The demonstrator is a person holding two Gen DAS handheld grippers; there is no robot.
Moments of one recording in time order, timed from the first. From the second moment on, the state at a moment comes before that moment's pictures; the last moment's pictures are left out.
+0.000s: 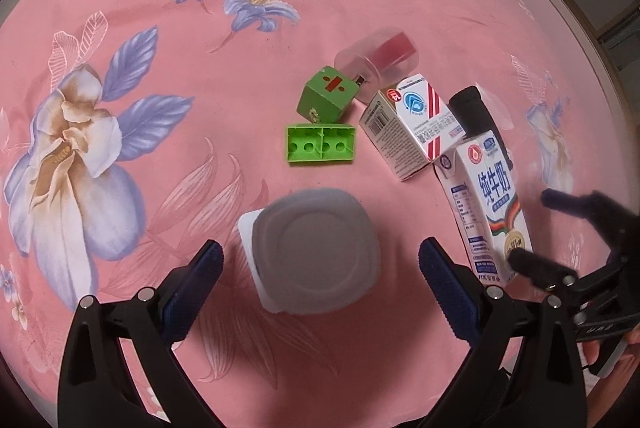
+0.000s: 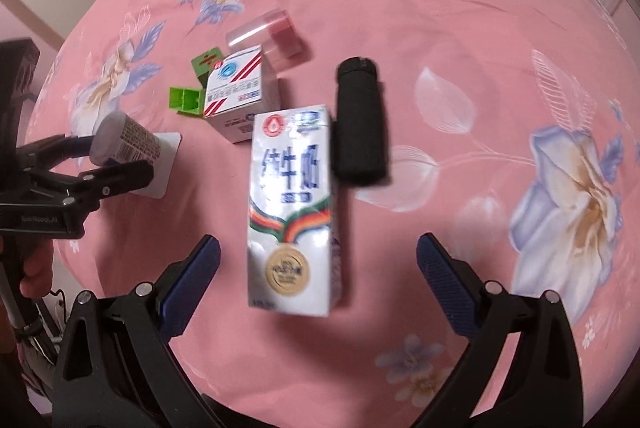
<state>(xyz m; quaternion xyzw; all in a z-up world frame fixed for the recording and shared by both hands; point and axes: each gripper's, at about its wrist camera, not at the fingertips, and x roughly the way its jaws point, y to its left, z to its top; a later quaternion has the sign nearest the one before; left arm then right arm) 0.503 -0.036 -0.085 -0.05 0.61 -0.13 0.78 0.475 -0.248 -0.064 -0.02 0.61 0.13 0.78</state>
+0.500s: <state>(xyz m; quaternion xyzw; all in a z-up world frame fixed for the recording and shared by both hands) 0.511 -0.043 -0.104 -0.05 0.62 -0.13 0.77 0.491 -0.211 -0.098 -0.07 0.63 0.14 0.76</state>
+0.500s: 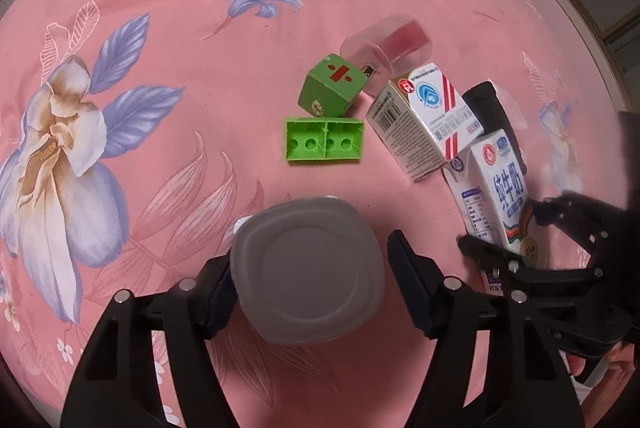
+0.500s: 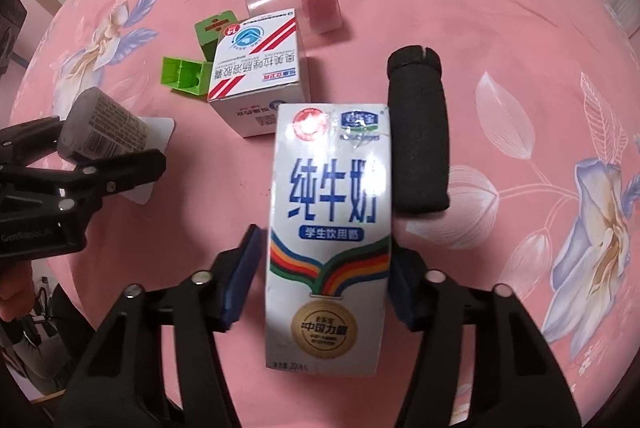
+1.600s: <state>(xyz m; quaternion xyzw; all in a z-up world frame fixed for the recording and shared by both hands) 0.483 -0.017 -0.082 0.07 0.57 -0.16 0.80 0.455 -0.214 -0.084 -0.12 0.62 0.17 0.76</state>
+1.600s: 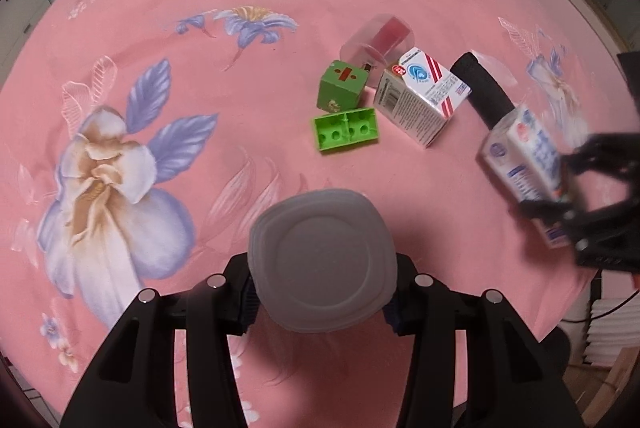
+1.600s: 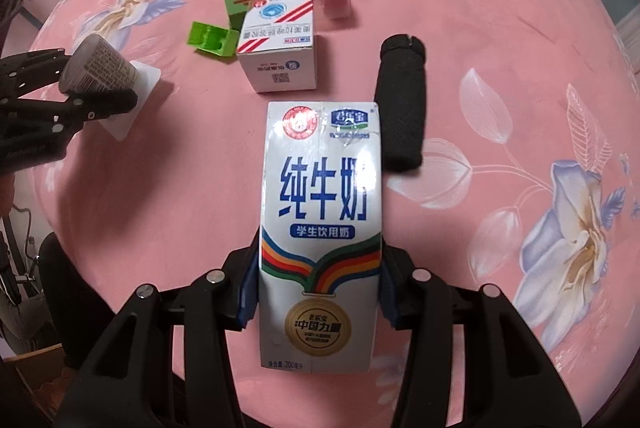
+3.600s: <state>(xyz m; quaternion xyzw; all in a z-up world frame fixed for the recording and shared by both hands) 0.156 -0.033 -0.045 0.28 0.45 -0.36 0.77 0.130 -0.149 -0.020 -0.29 0.55 0.33 0.71</state>
